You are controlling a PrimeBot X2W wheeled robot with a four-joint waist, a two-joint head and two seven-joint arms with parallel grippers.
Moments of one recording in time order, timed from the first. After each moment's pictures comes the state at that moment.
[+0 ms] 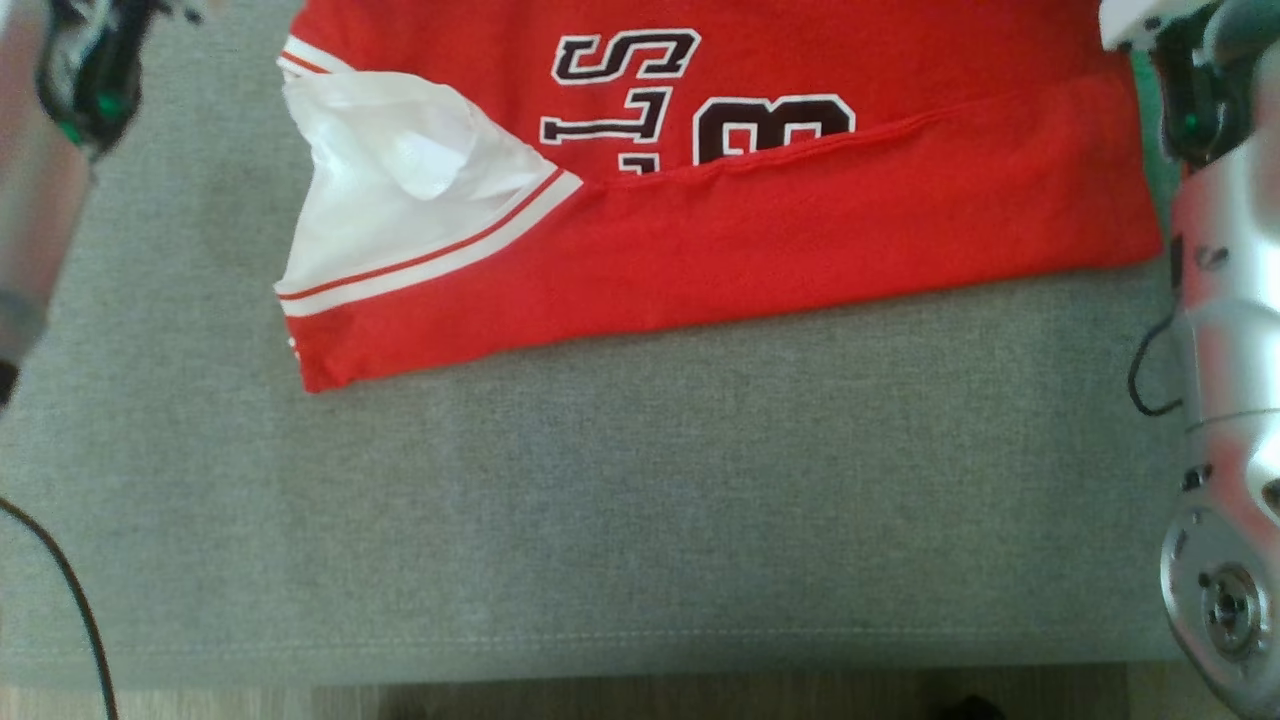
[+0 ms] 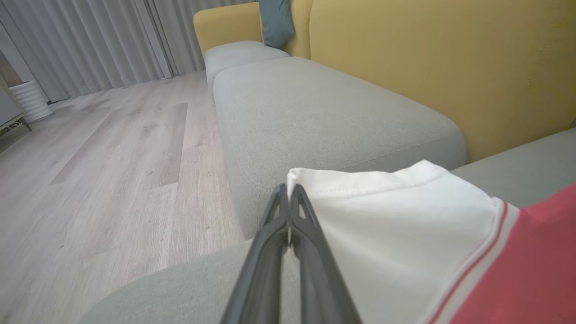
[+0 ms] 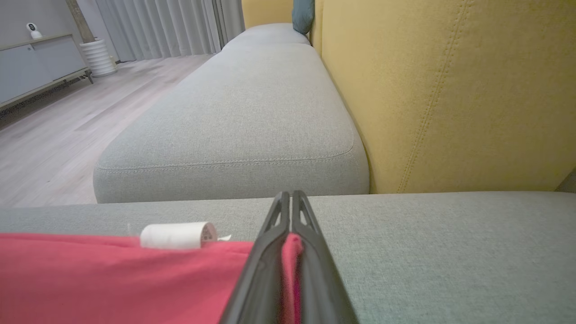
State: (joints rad) left arm -1.30 0.46 -0.90 0.79 -0.76 -0.05 -0.25; right arm -1.07 -0.11 -0.13 0.78 0.02 0.13 -0.01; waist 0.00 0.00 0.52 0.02
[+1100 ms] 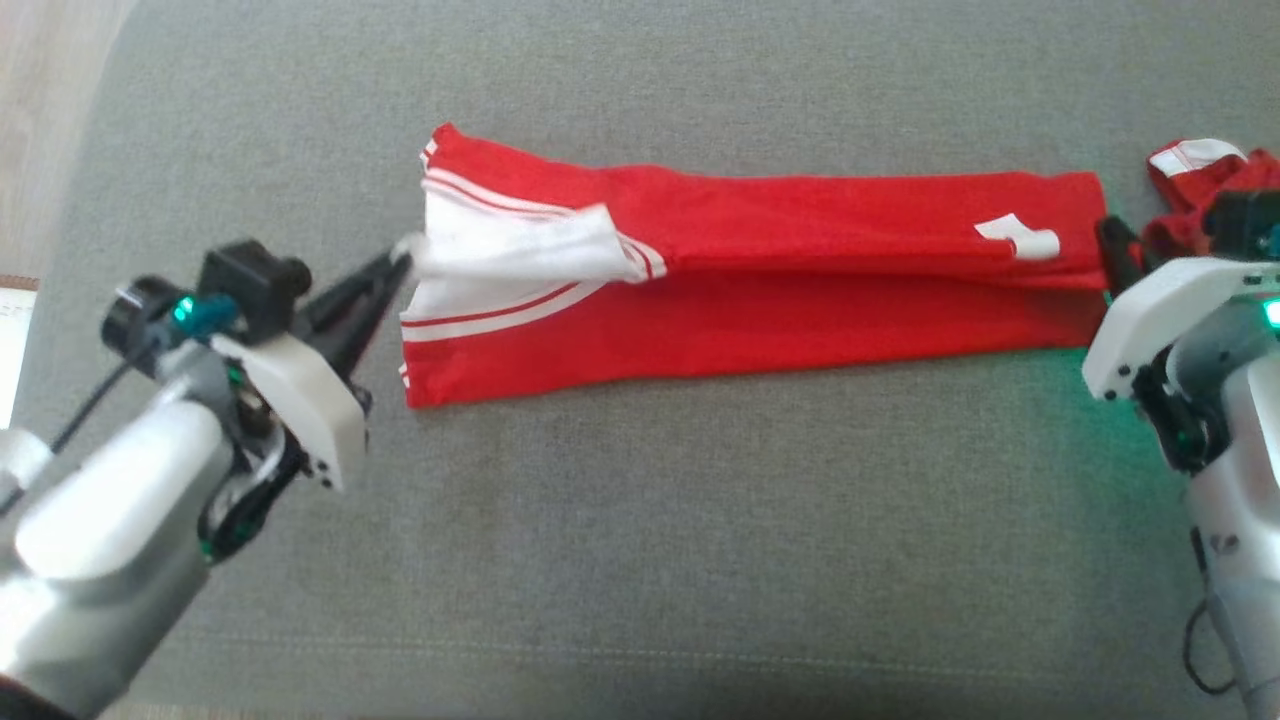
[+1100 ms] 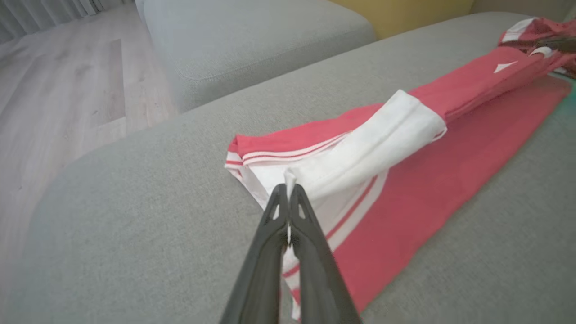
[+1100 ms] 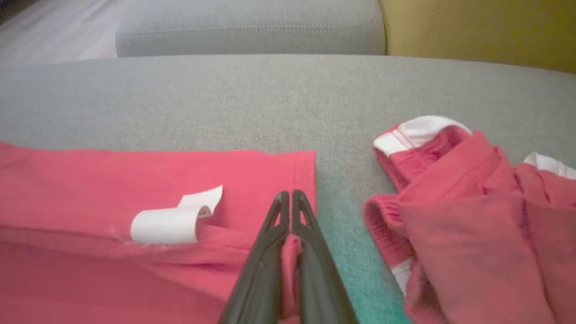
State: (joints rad) left arm -0.70 0.60 -0.96 0.38 -0.69 -0.05 -0.16; right arm -0.58 -0.30 0.09 0.67 0.29 0.13 0.21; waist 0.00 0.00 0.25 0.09
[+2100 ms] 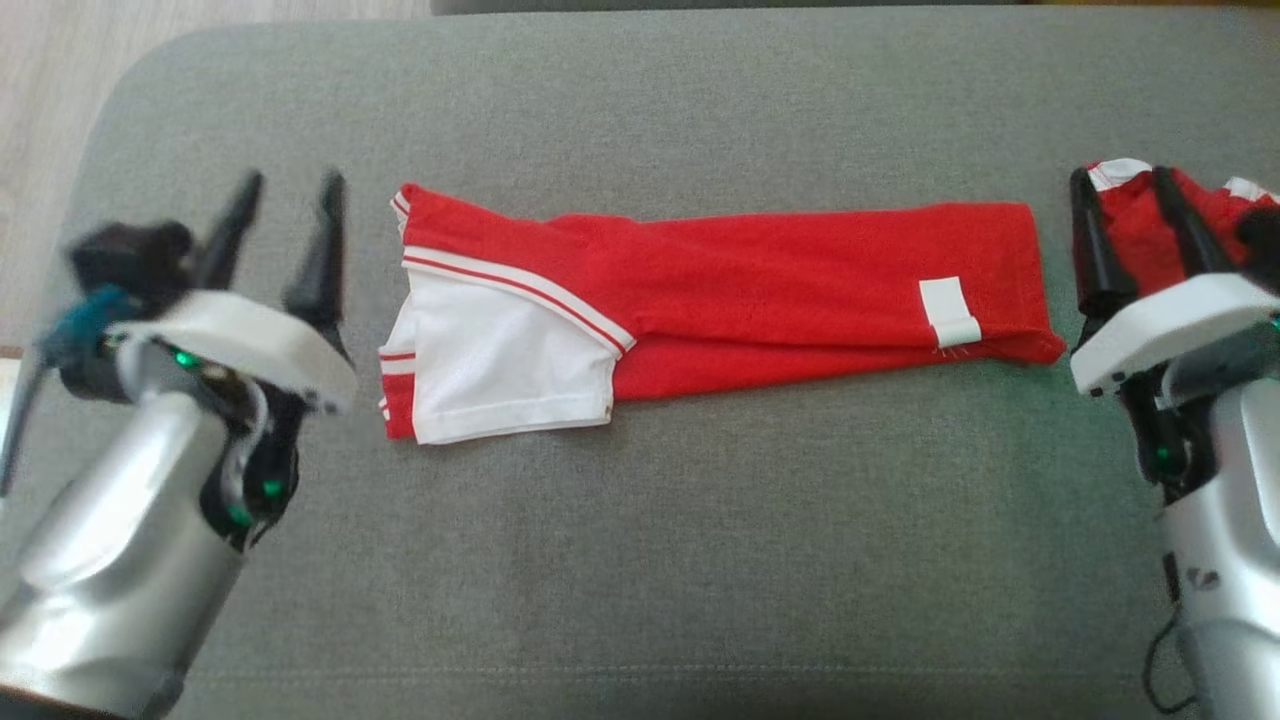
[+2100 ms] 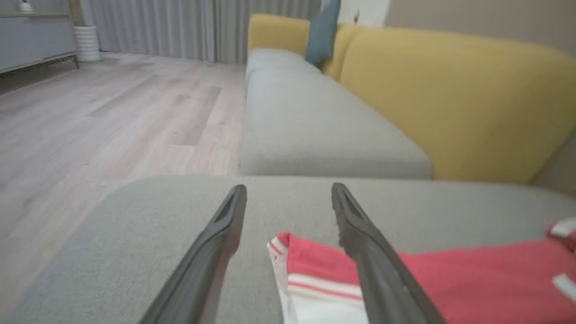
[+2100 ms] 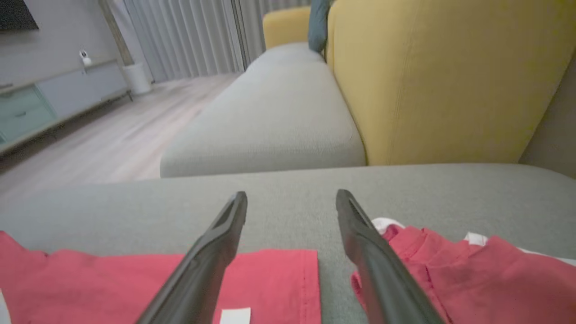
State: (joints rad) left arm -0.59 0.49 -0.72 0.37 -0.82 0.17 -0.25; right arm -0.48 -0.24 0.02 0.46 0.31 0.13 0.07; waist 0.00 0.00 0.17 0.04
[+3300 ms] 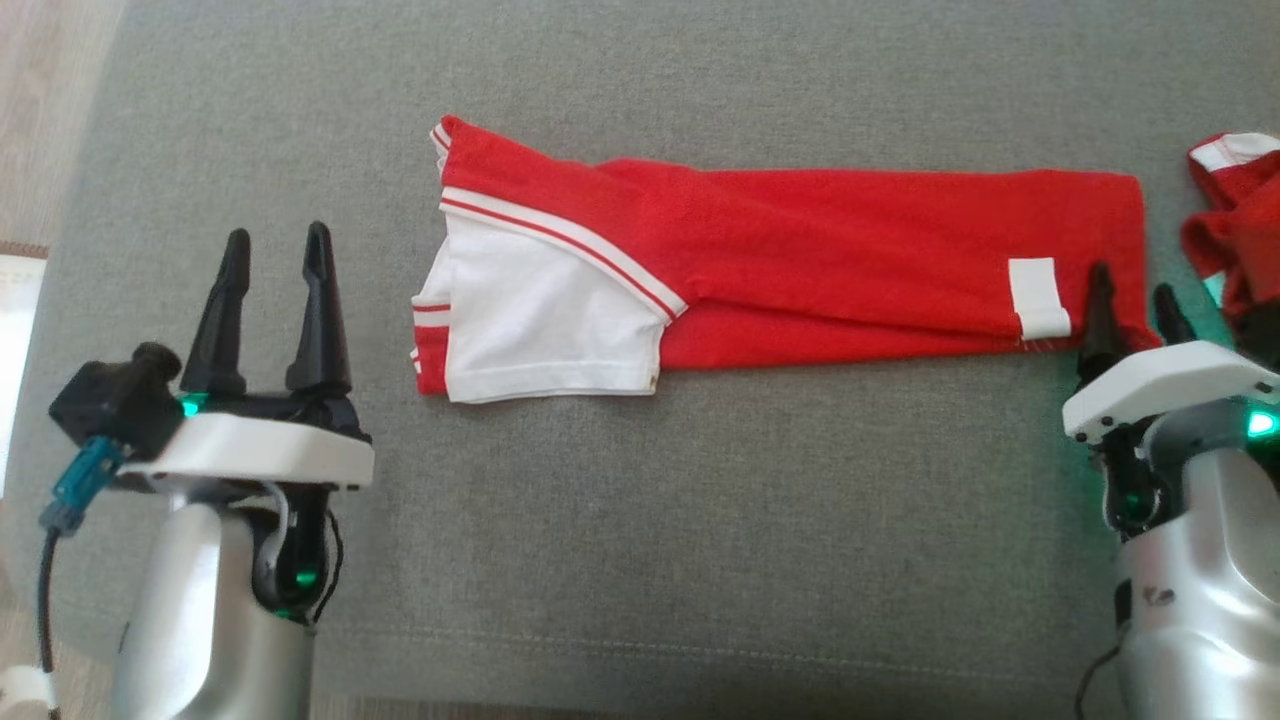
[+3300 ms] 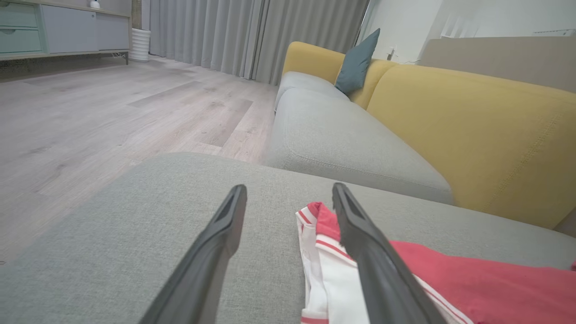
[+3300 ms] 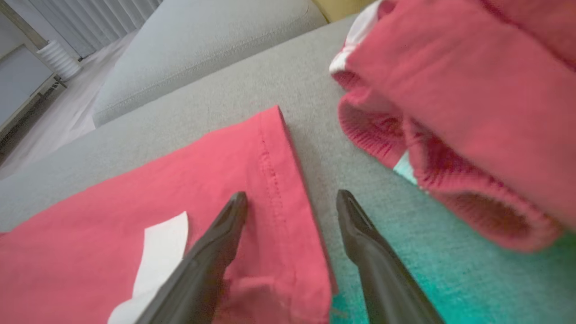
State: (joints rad) left arm -0.27 0.06 -0.03 0.21 -0.31 -0.12 -0.26; right arm -0.48 -0.05 -0.29 0.66 0.22 0.13 0.03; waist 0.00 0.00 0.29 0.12
